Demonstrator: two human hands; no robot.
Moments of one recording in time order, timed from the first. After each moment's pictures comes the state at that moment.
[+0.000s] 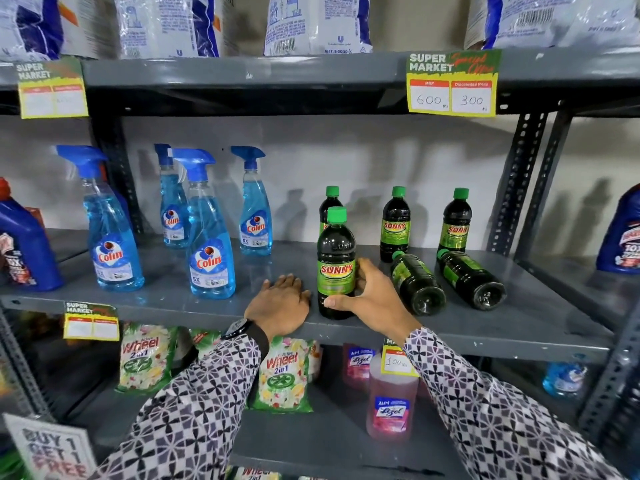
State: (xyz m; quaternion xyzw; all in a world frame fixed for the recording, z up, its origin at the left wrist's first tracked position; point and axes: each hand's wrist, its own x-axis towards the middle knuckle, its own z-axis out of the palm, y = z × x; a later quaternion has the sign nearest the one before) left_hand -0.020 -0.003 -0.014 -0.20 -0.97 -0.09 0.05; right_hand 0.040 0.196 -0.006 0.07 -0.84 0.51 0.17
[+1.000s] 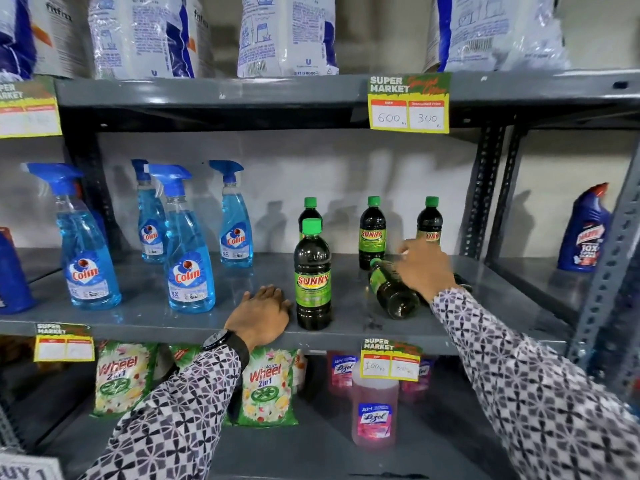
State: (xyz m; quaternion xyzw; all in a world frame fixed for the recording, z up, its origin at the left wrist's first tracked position) left_hand -0.021 -0.005 -0.017 -0.22 -0.97 -0.07 0.05; right_hand 0.071 0.281 0.072 -0.16 -0.93 0.22 0.25
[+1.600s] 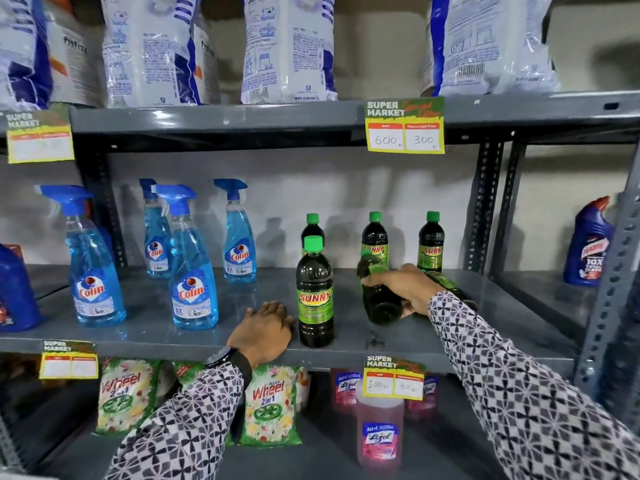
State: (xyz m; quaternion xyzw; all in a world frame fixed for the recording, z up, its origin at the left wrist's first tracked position) left_hand -0.024 -0.005 -0.019 -0.22 -0.97 -0.08 0.06; right_hand 0.040 0.280 0.065 -0.17 -0.82 0.55 0.07
